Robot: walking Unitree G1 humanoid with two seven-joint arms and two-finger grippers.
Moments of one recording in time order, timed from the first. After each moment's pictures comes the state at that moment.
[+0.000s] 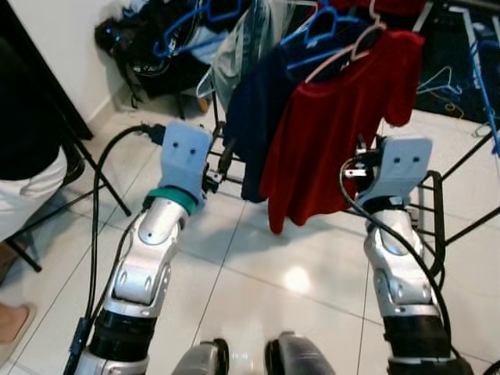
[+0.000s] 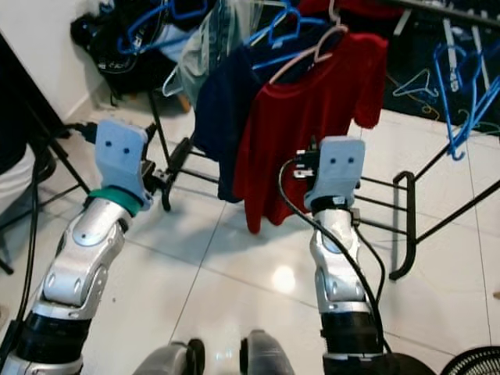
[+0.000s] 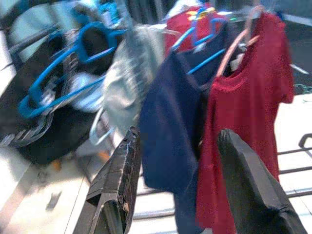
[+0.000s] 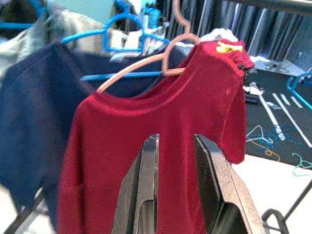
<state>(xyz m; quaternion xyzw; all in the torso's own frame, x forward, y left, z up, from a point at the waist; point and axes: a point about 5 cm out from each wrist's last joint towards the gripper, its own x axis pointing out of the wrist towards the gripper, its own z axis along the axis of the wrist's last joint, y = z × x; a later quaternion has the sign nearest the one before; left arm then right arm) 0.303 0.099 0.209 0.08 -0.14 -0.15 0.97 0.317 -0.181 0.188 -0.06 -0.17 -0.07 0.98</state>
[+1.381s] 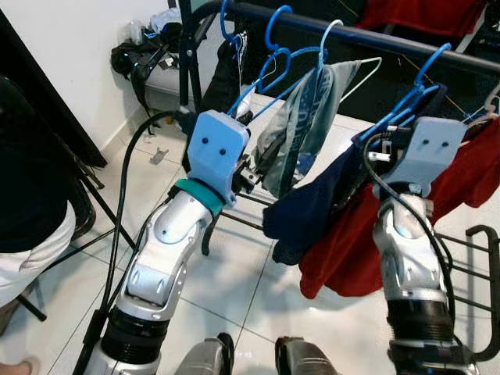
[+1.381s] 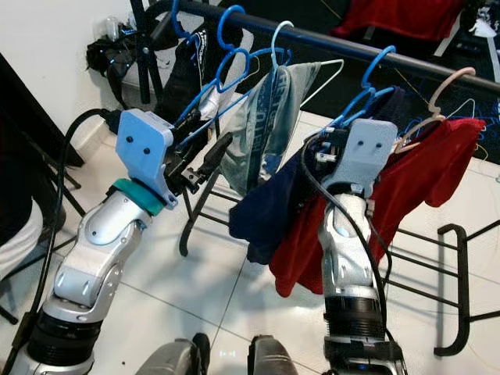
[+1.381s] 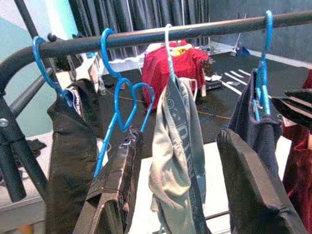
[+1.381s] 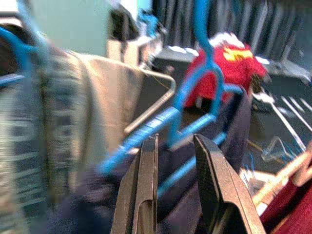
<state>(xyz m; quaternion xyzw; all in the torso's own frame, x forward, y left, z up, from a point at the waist) 0.288 0.072 0.233 0.06 -0.19 -0.26 0.94 0.316 -0.181 0.195 -0.04 -0.18 -0.11 0.98</state>
